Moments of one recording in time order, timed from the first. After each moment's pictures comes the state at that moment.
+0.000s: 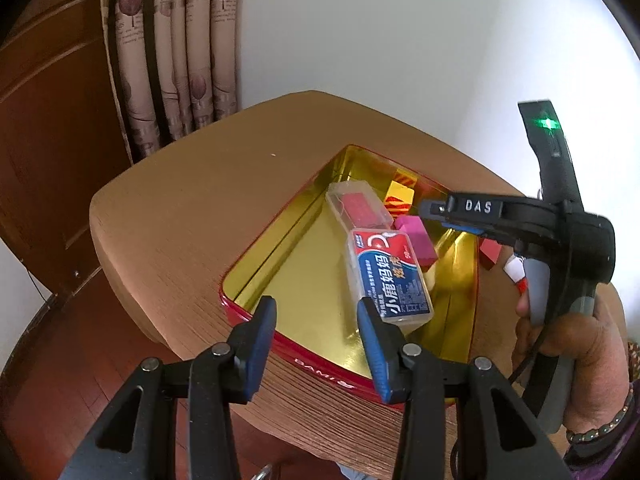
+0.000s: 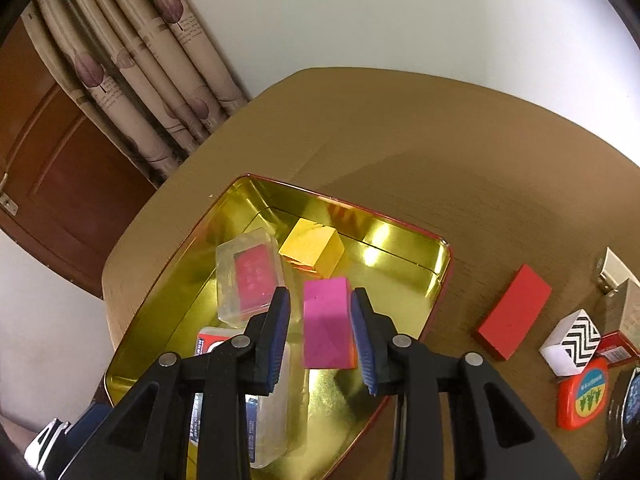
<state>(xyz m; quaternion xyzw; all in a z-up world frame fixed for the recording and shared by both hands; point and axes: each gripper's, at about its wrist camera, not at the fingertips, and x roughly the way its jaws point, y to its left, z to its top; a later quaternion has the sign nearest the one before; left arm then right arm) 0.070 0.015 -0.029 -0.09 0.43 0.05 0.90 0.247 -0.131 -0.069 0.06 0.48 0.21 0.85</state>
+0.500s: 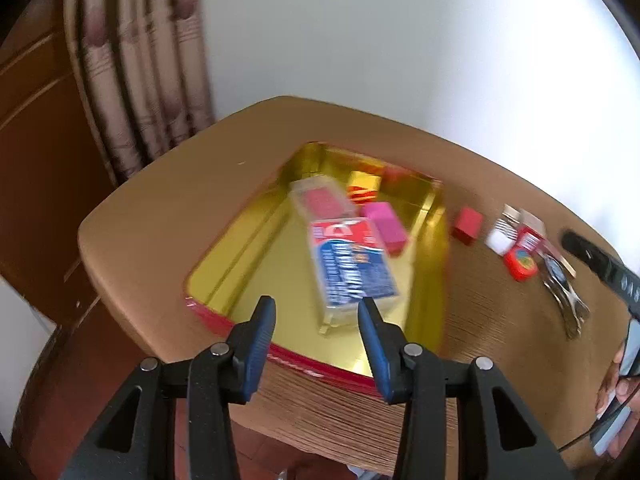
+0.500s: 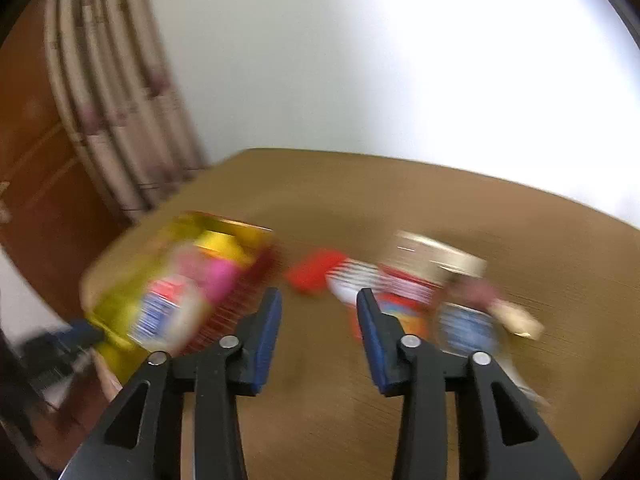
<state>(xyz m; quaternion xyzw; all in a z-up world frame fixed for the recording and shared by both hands) 0.062 -0.020 -0.027 -0.03 0.42 0.01 0.91 0.119 -0.293 -0.037 0.05 0.34 0.10 0.93</state>
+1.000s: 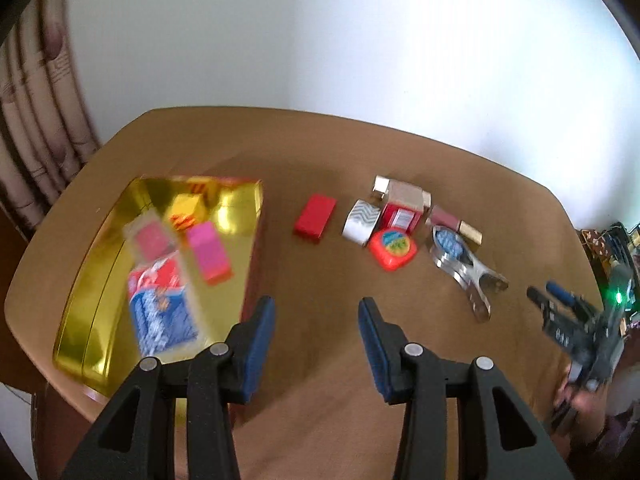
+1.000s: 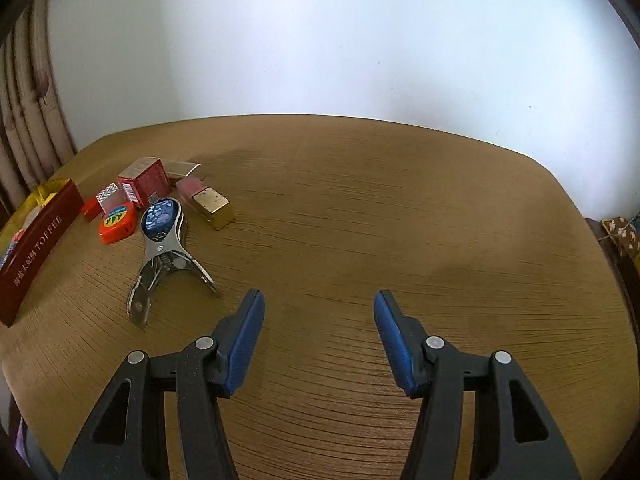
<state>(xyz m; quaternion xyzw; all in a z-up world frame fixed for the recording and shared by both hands) 0.104 -0.145 -0.009 0.02 0.45 -0.15 0.88 0.052 -0.469 -0.101 0.04 0.37 -0.07 0.92</state>
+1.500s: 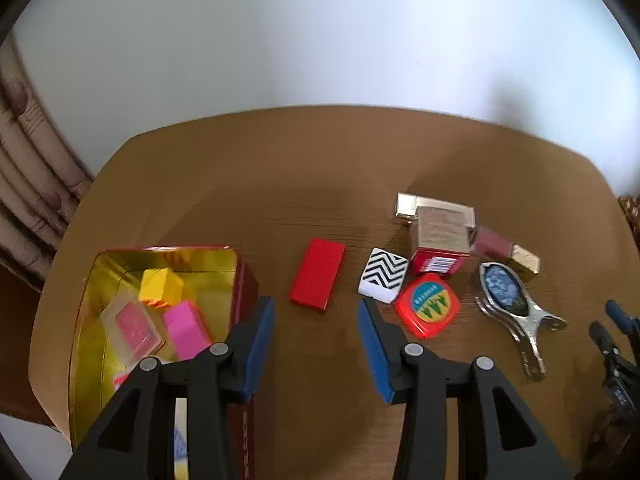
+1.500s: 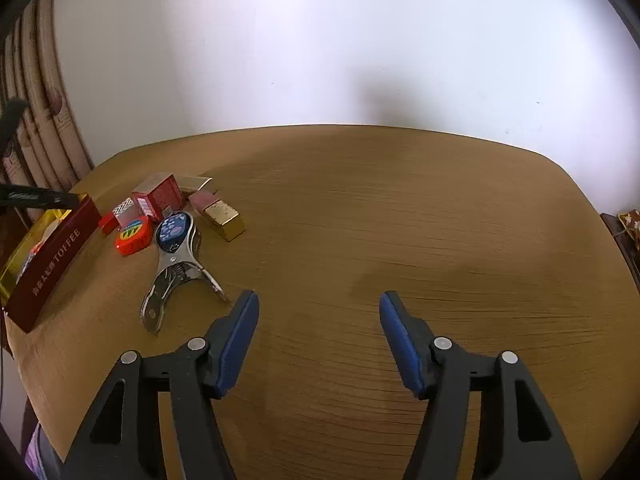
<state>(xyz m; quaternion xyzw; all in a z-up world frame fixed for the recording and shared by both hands) 0.196 -0.203 -0.039 0.12 0.48 -0.12 0.86 0.046 -0.475 -0.096 0.07 0.36 -0.04 0.93</state>
